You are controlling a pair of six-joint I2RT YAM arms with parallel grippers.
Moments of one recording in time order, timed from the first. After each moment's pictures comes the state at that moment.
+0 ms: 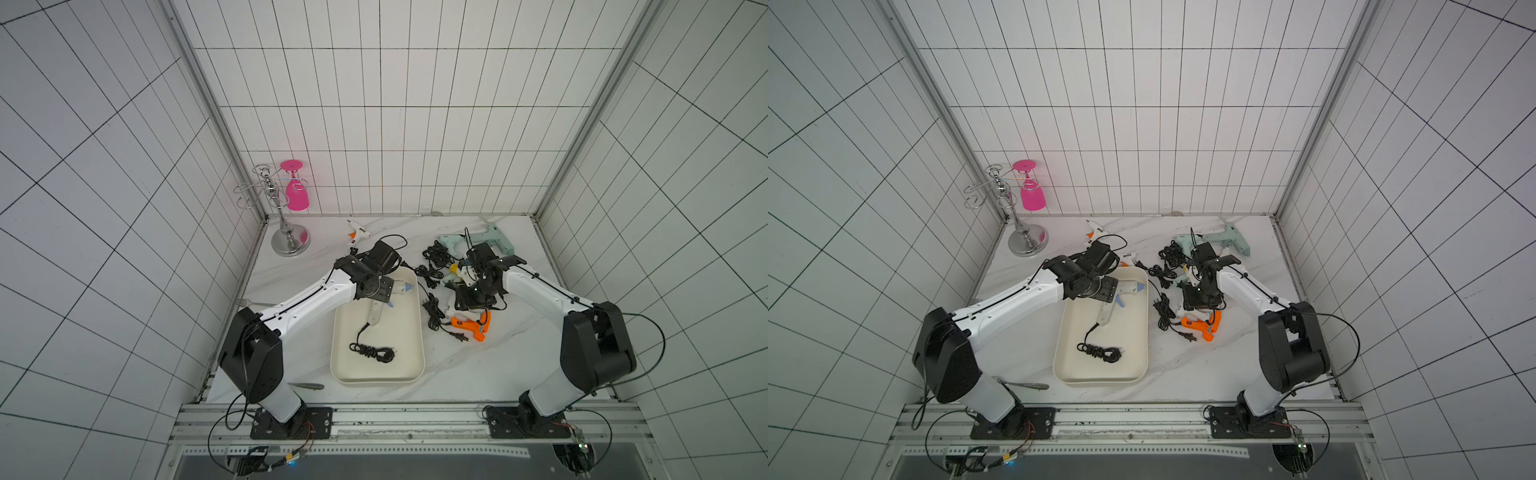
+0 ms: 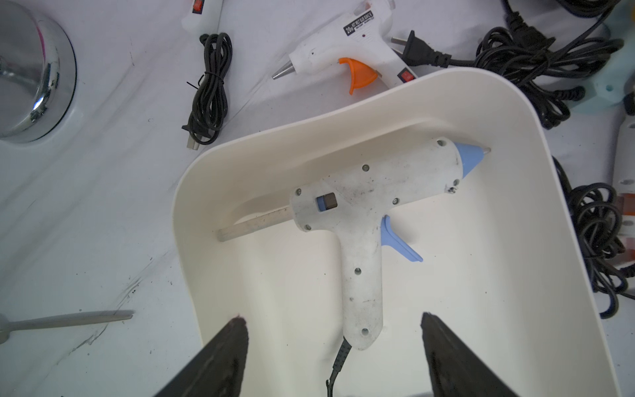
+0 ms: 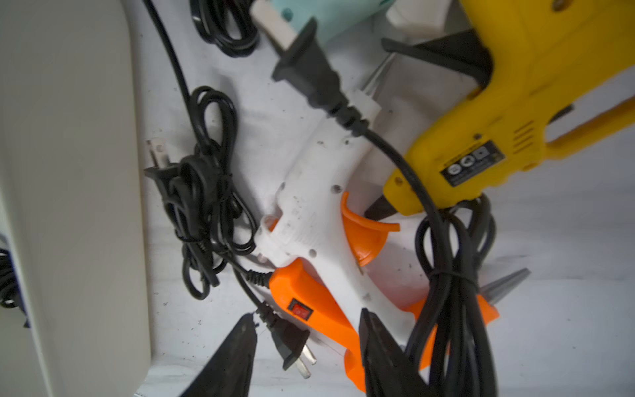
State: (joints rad) left arm -0.68 1.60 1.32 -0.87 -0.27 -0.36; right arm 0.43 1.63 1.13 -0.89 -0.17 0.10
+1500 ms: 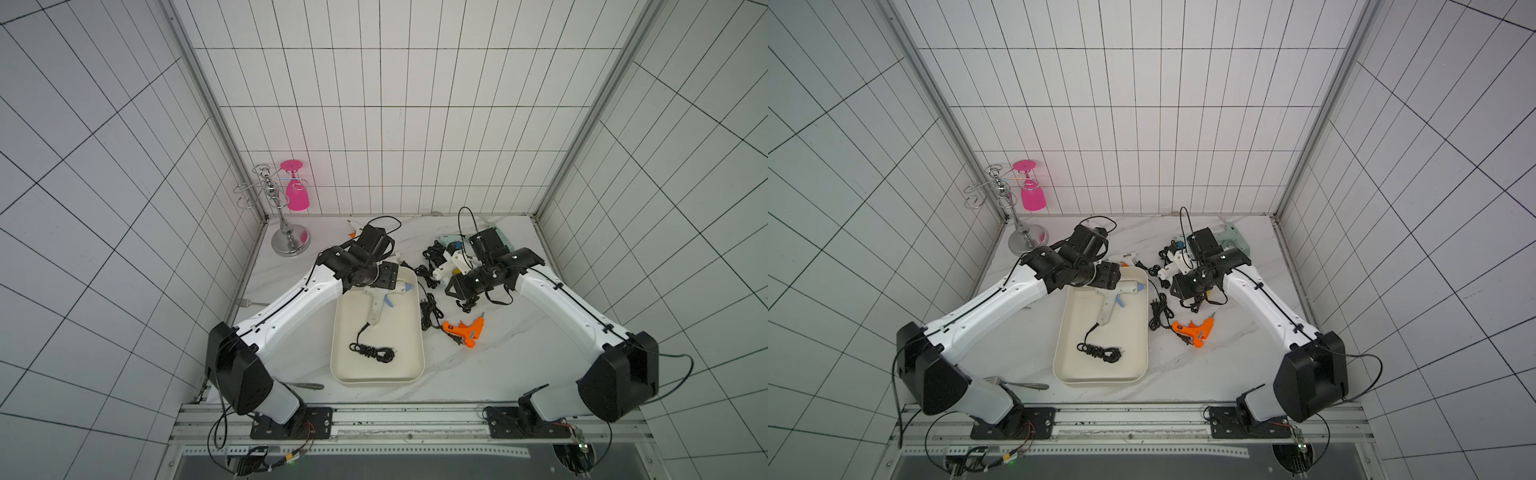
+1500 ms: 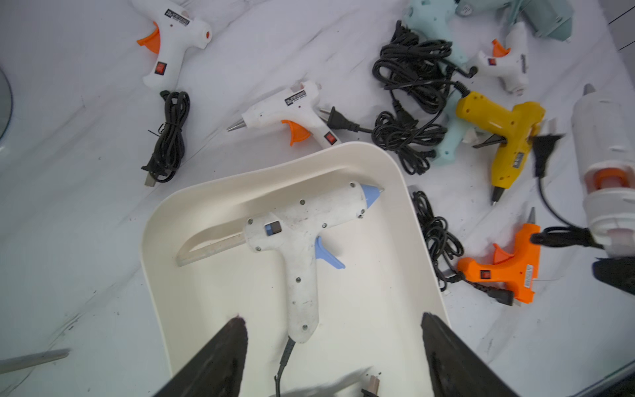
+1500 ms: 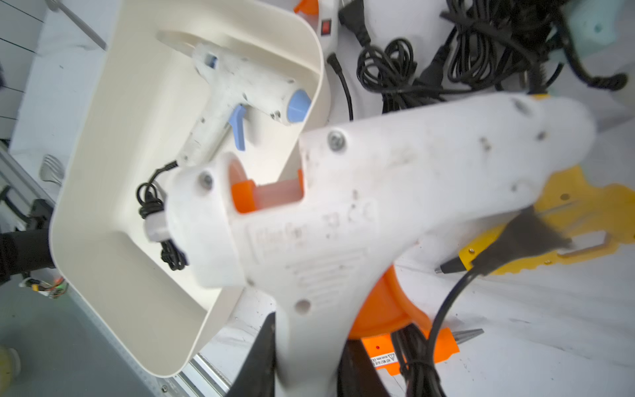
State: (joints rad) left arm -0.66 1.52 1.46 -0.87 -0.04 -0.40; right arm 0.51 1.44 1.29 -0.94 -0.35 -0.01
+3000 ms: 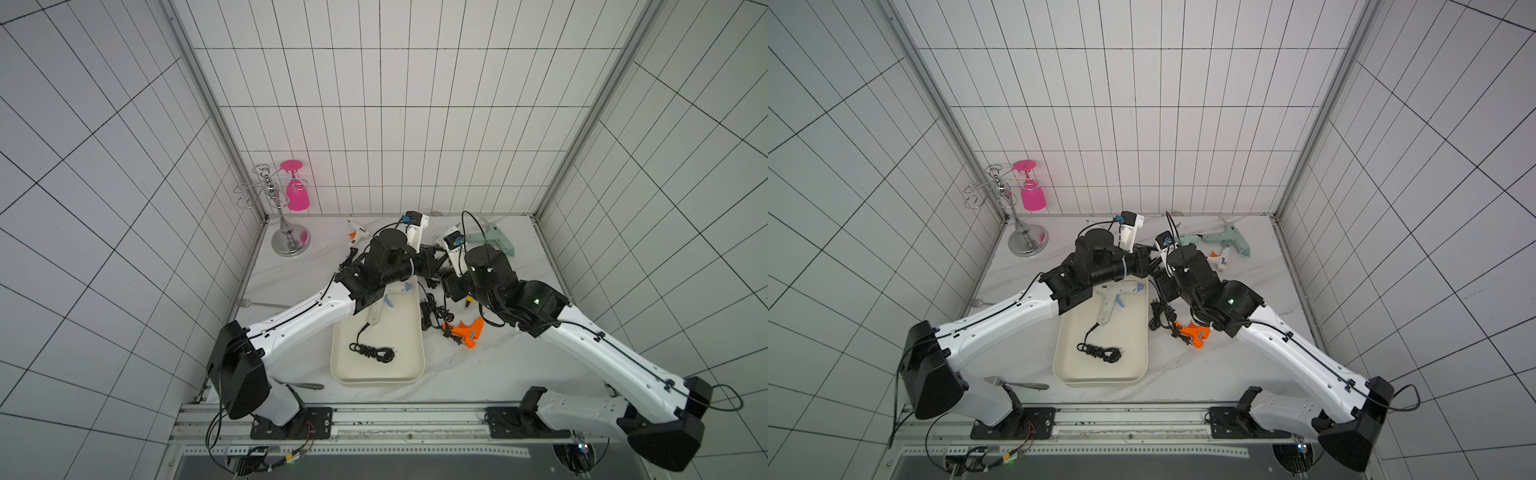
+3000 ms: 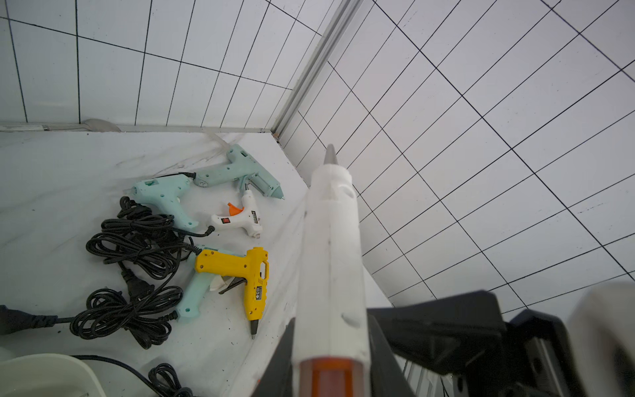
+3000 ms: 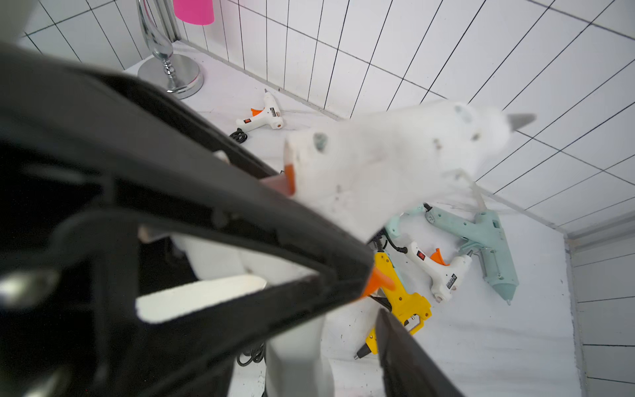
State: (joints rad) left arm -0.80 1.50 1.30 -0.03 0.24 -0.60; right arm 0.92 1.14 1.23 -0.66 0.35 0.06
